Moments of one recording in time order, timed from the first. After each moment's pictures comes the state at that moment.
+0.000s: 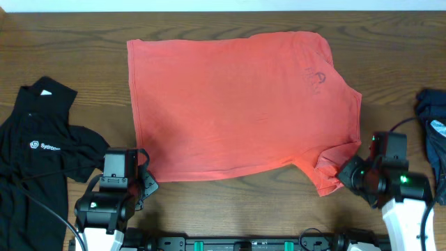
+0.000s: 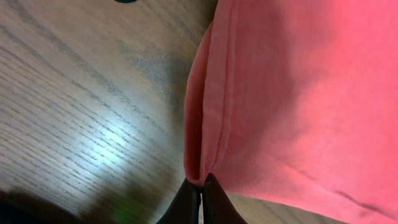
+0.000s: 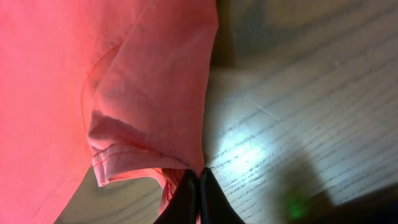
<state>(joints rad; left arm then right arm) -0.07 0.75 0.63 -1.07 -0.06 -0.72 -0.13 0.90 0.65 -1.03 -0.07 0.62</state>
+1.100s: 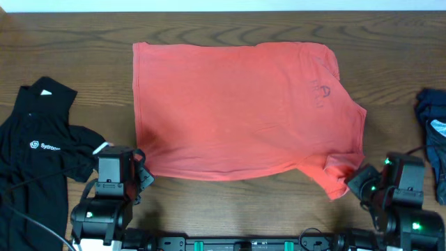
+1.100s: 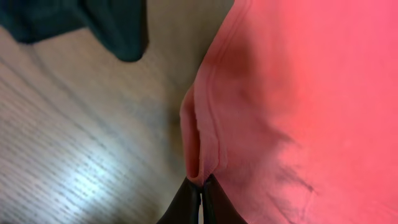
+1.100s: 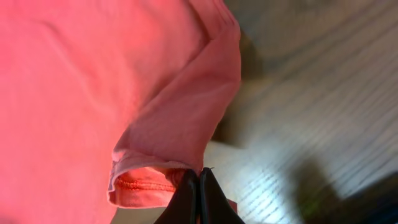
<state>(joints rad) -0.07 0.69 0.66 -0.99 -0.15 -0.76 -0.13 0.67 0.75 -1.12 -0.02 0.74</state>
